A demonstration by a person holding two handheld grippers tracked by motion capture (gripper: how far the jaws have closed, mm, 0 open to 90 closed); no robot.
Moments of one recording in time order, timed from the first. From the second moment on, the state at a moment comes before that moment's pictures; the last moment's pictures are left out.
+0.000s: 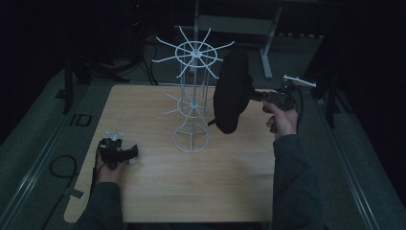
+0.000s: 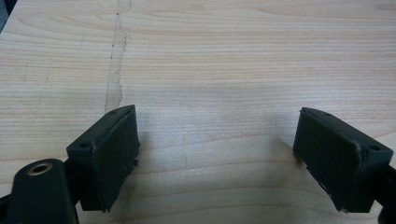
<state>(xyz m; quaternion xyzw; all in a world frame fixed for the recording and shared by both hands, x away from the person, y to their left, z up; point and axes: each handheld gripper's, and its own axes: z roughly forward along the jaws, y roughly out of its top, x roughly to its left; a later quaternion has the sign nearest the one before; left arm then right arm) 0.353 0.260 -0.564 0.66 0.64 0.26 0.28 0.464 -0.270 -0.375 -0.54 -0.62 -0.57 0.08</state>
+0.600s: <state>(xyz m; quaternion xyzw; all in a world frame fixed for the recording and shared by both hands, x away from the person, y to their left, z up) 0.353 0.260 -0.564 0.66 0.64 0.26 0.28 0.456 -0.270 -0.384 -0.55 -0.68 -0.48 -0.01</state>
